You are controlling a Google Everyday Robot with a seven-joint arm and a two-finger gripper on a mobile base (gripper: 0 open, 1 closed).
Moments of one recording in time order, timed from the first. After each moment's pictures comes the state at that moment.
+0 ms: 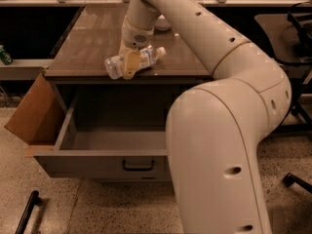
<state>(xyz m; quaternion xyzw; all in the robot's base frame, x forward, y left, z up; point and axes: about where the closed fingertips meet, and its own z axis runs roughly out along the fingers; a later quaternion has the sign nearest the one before) 0.707 0.081 0.840 -0.77 0.61 0.10 0.17</state>
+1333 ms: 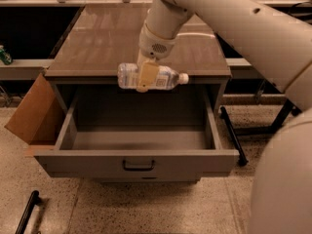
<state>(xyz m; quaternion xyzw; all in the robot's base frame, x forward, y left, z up) 0.625 0.026 0.864 -0.72 0.67 0.09 0.17</state>
